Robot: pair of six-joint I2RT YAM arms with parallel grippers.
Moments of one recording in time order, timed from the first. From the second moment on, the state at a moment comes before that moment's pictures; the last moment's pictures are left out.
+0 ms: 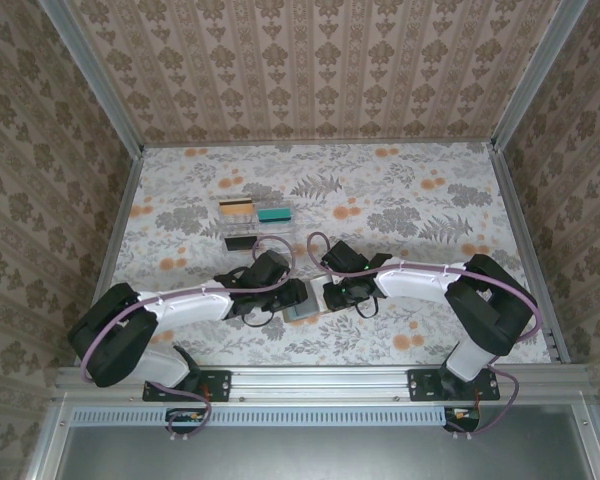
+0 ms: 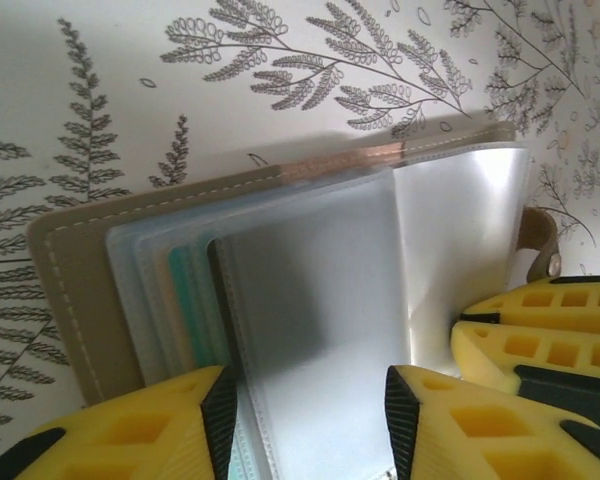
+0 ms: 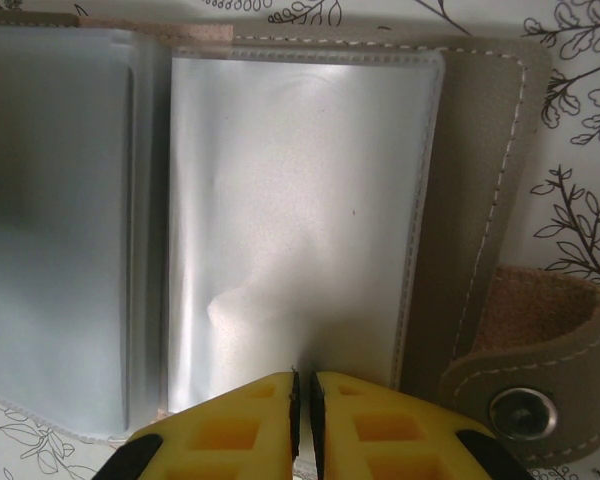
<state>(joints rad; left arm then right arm) -0.89 1.39 0.58 -0.11 0.14 -1.02 0.78 1.63 0.84 -0.40 -0.12 0.48</state>
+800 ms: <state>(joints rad) -0.89 1.39 0.61 0.00 0.23 -0.97 0.78 1.63 0.83 -0.39 -0.12 0.50</state>
